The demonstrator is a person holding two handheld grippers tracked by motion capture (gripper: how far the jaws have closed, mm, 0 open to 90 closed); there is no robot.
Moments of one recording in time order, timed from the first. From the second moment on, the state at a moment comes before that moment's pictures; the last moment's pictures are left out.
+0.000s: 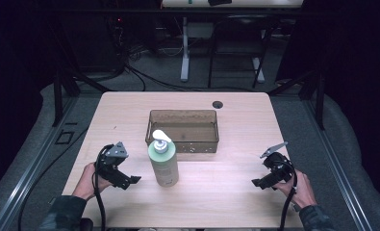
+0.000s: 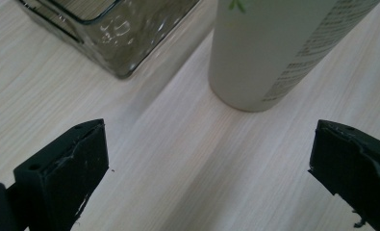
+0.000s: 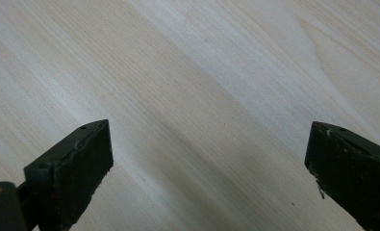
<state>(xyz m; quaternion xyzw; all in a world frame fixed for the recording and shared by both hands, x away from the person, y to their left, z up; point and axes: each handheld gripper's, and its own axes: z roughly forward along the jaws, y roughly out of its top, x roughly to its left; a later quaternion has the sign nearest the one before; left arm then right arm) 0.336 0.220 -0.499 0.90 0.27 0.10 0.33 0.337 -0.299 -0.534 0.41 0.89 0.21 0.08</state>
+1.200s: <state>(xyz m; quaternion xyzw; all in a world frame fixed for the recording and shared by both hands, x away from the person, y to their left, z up) 0.337 0.159 -0.476 0.88 0.24 0.09 0.41 0.336 -0.300 -0.532 0.41 0.88 0.22 0.08</state>
